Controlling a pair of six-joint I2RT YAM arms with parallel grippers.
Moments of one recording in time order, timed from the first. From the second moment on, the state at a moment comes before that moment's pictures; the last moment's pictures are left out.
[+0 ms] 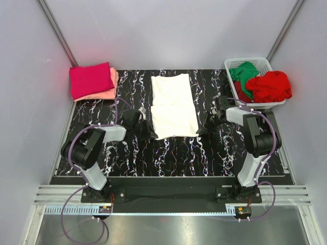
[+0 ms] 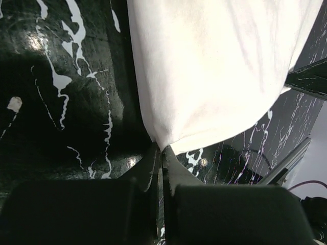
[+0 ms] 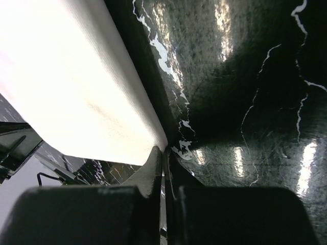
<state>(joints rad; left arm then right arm) -0.42 1.70 0.74 0.10 0.40 -0.77 0.17 1.86 1.05 -0.41 -0.48 0.57</state>
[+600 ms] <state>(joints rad) -0.67 1.23 0.51 -0.16 0.27 -0.89 0.18 1.42 0.73 -0.47 -0.52 0.67</state>
